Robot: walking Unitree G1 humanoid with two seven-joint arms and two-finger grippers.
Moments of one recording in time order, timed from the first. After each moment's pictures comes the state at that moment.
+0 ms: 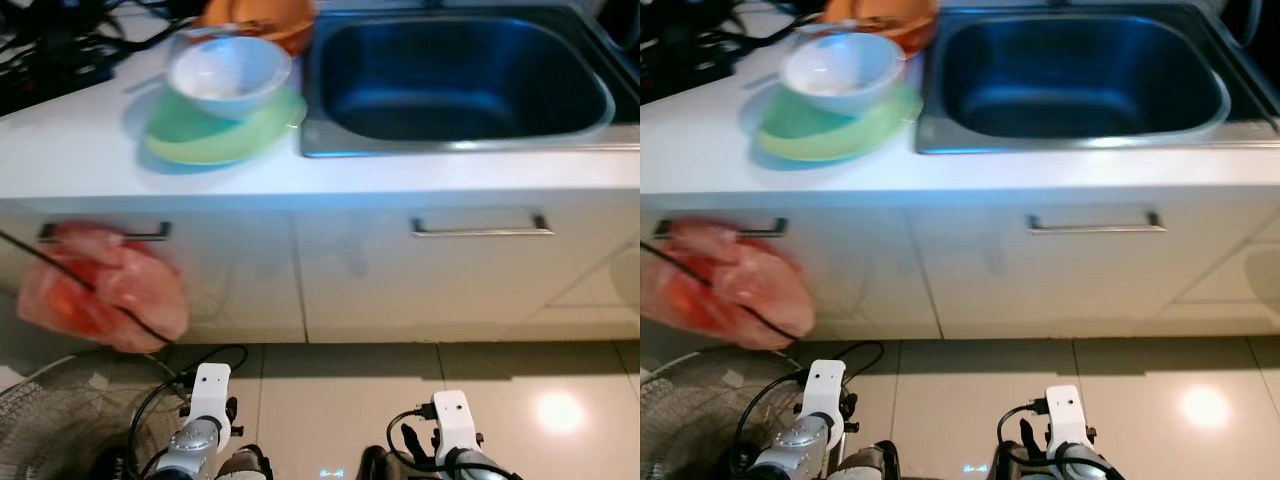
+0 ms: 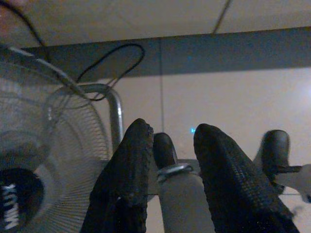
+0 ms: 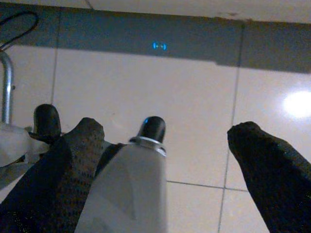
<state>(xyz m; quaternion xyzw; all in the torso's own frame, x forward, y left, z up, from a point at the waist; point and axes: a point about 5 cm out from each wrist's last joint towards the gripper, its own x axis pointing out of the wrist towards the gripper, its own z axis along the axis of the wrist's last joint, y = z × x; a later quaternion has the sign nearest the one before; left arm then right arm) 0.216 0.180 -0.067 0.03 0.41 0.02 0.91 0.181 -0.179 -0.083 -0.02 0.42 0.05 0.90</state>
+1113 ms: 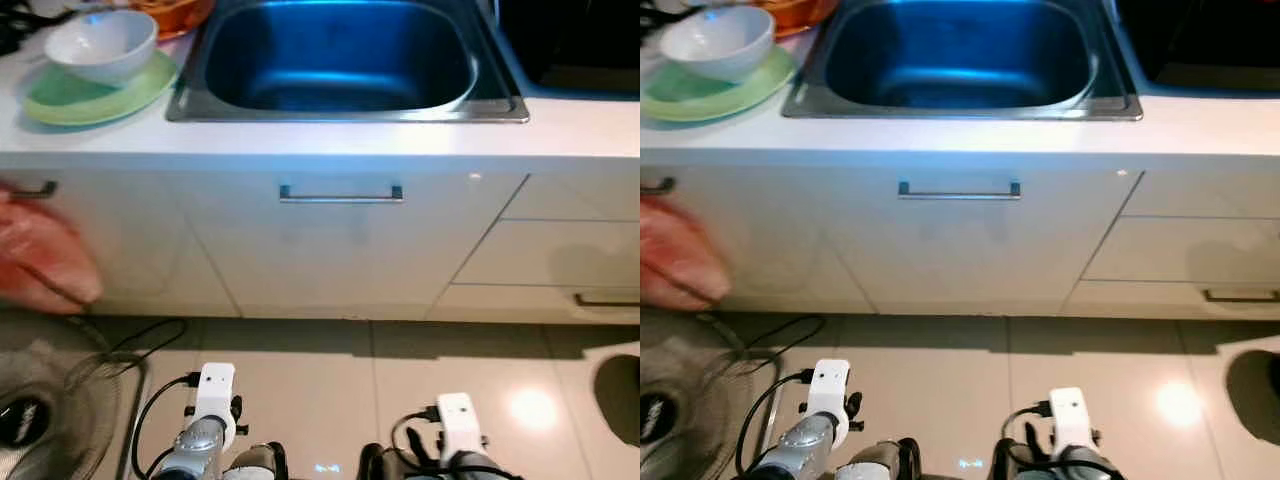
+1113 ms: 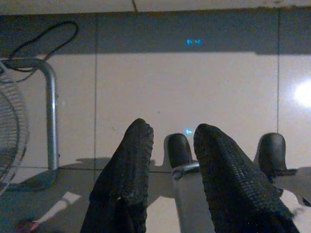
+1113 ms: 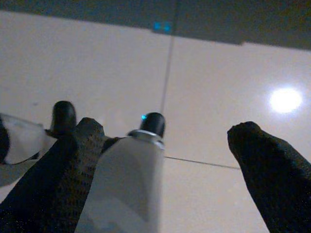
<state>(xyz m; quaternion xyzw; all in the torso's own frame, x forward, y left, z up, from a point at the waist) 0.217 0.177 -0.066 0.02 0.40 0.02 0.92 0.179 -0.176 -0.084 -0.02 0.43 0.06 0.90</state>
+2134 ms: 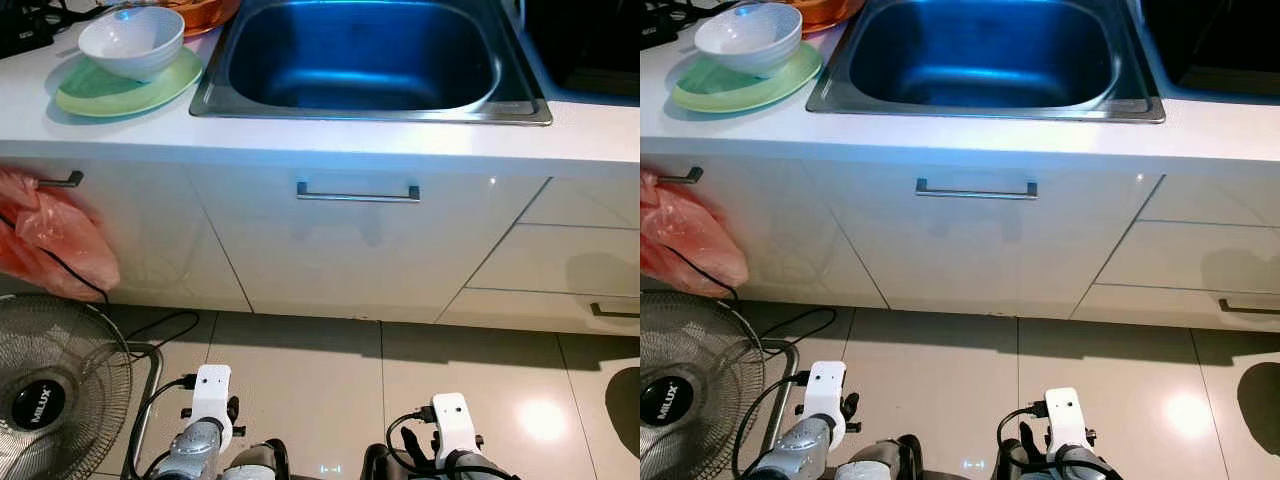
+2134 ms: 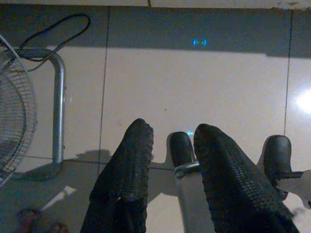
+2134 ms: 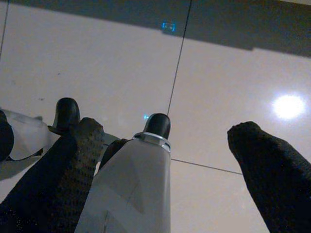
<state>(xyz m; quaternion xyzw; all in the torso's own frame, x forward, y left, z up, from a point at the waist) 0.214 0.180 -0.067 0.02 0.40 0.03 0.92 0.179 -0.176 -0.084 -0.02 0.43 0.06 0.90</state>
